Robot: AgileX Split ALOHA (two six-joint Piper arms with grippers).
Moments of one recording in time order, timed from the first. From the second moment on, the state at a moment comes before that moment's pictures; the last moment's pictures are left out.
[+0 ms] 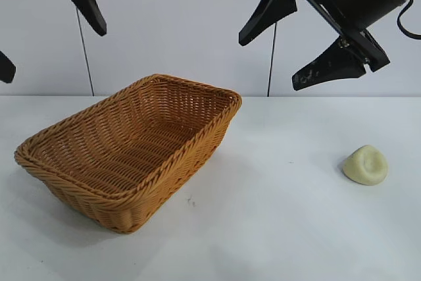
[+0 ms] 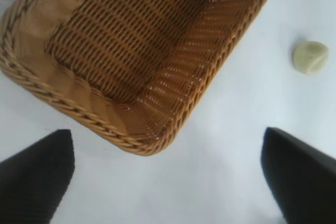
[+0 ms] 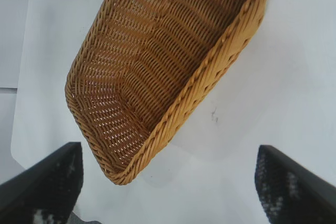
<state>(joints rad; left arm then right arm) -0.51 1.42 -1.14 0.04 0.87 -1.07 0.21 1.62 -1.11 0.85 0.78 -0.35</state>
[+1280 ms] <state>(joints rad) -0.39 1.63 -0.94 -0.18 0.62 -1.23 0.21 1.62 -1.11 0.85 0.79 -0.35</state>
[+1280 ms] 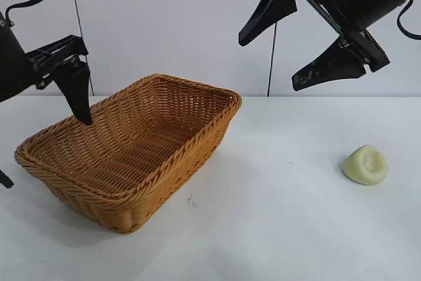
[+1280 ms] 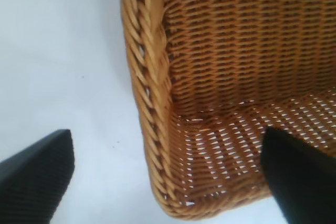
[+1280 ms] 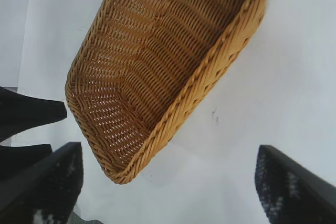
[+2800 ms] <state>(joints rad) -0.37 1.84 -0.94 -0.17 0.52 -1.23 0.21 1.62 -1.11 0.85 0.79 -0.35</state>
